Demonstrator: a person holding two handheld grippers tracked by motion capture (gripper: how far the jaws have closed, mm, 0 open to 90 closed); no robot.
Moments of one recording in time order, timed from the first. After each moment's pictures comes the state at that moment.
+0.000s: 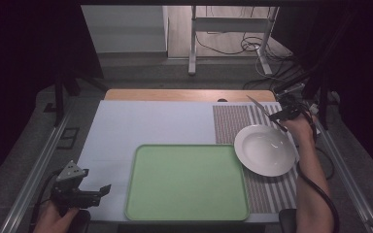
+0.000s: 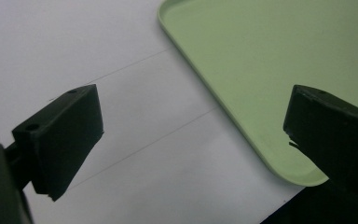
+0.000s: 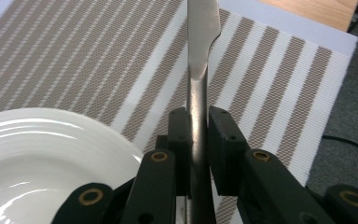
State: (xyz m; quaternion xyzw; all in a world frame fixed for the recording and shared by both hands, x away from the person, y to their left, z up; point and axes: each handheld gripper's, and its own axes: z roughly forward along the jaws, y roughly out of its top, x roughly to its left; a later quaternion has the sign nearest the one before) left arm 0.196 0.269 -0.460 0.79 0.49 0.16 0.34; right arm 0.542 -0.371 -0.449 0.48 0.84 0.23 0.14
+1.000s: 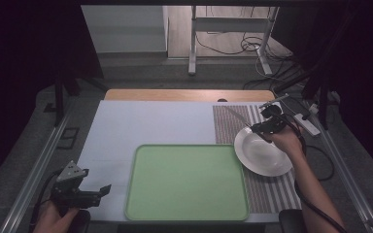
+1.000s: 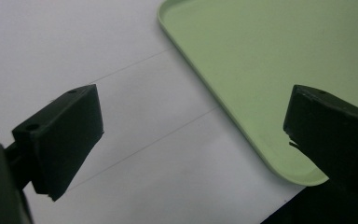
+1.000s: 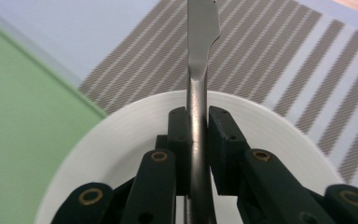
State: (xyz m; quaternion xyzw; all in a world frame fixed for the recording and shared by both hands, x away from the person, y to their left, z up) left arm 0.196 0.269 -0.460 0.79 0.49 0.16 0.34; right arm 0.469 -0.299 -0.434 0.40 0.87 0.27 0.11
